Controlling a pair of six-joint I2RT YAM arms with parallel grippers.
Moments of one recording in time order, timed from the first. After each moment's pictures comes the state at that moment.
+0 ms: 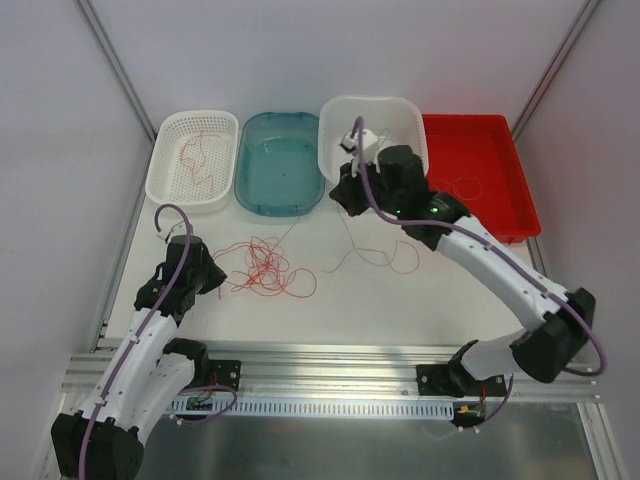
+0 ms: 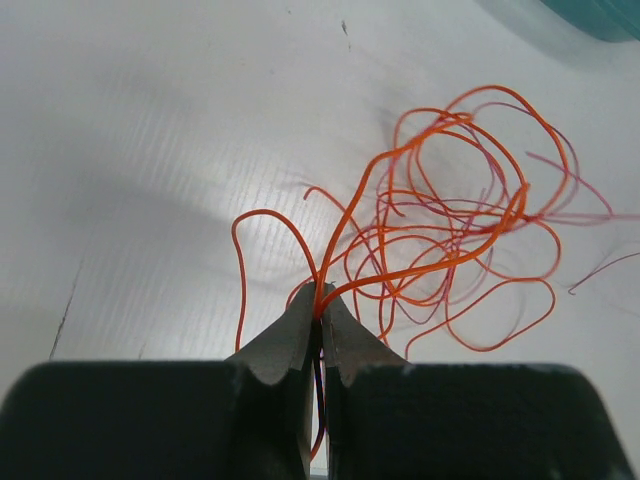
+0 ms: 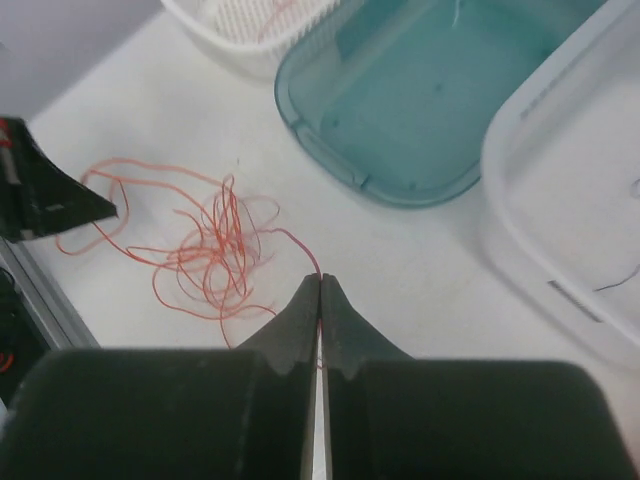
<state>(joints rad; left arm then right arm) -0.18 0.71 0.54 -0.61 -0.11 -0.66 0.73 1.47 1.36 -0.35 -0.14 0.09</state>
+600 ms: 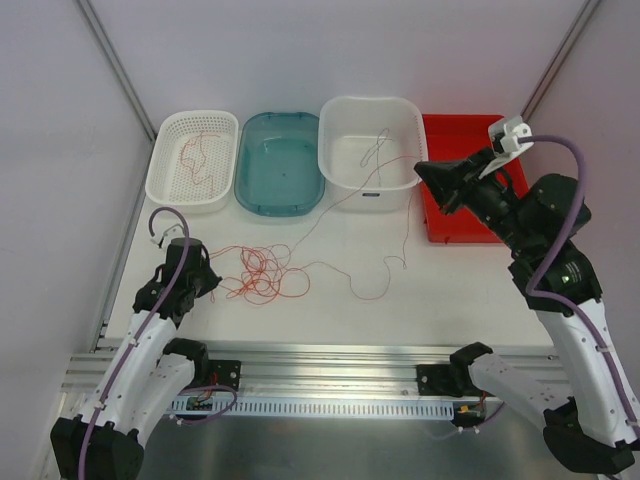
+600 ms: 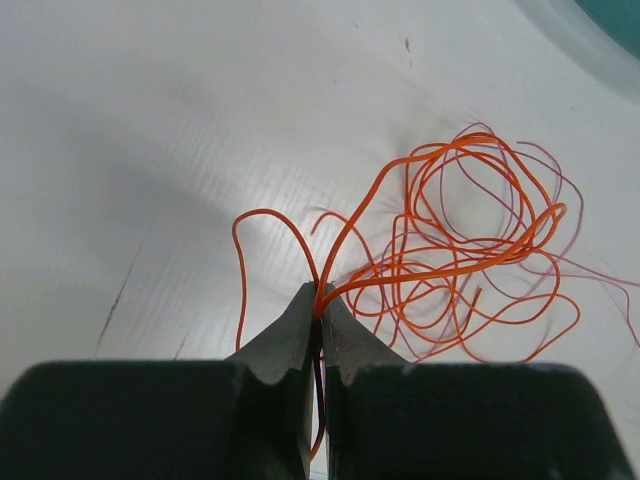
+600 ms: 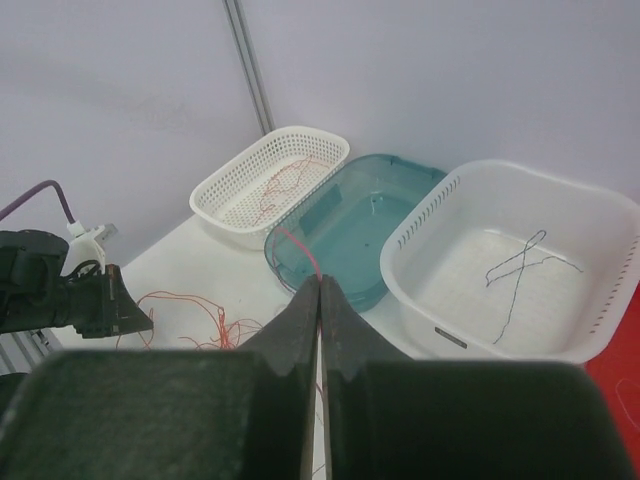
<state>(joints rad) -0.18 0.69 0.54 -0.66 -0.20 -0.68 0.46 0.91 1.37 -0.38 -0.24 0.17</state>
